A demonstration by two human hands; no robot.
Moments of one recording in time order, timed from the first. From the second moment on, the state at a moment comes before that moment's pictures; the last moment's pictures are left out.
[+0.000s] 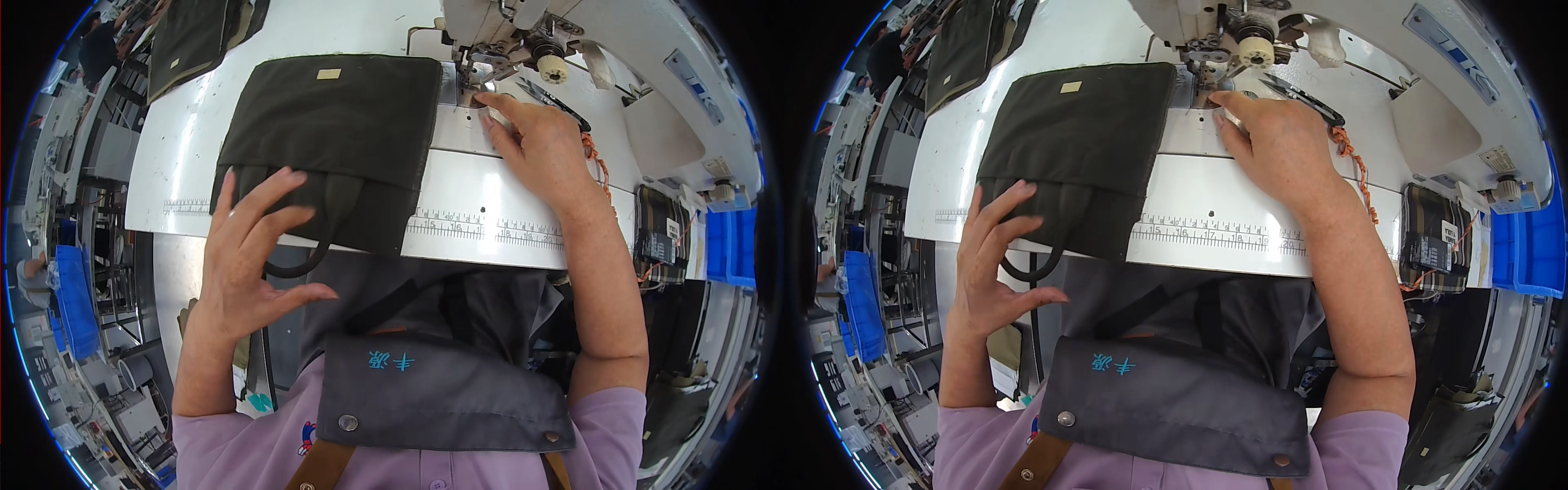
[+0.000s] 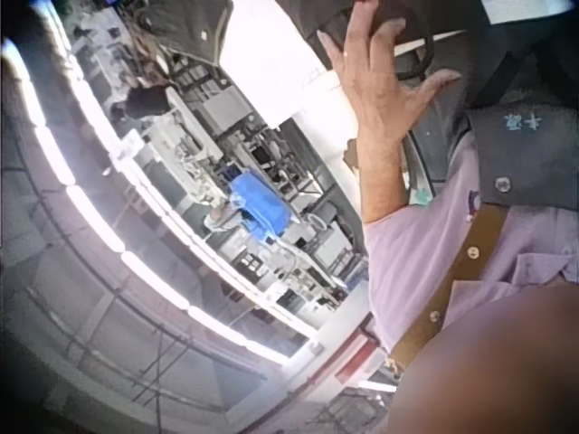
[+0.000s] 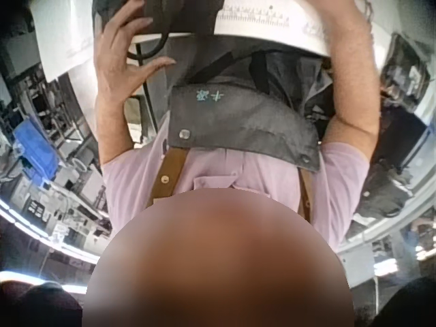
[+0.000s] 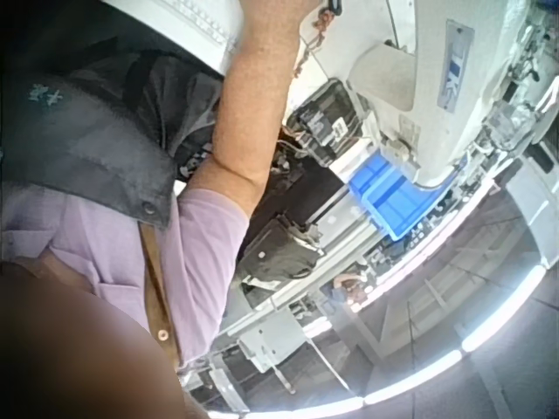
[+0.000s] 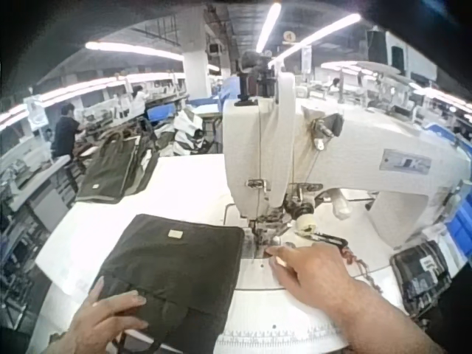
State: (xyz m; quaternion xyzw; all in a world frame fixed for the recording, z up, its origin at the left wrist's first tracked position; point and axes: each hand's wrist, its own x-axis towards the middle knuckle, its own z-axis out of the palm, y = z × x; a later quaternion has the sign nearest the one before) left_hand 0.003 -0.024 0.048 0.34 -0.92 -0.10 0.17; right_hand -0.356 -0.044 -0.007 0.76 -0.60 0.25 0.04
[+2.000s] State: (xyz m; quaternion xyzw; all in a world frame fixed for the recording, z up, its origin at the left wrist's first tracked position) left_hand 0.412 0.227 -0.069 0.74 -0.59 -0.27 0.16; right_hand -0.403 -0.054 -0.028 0.76 -0.61 0.24 -0.01
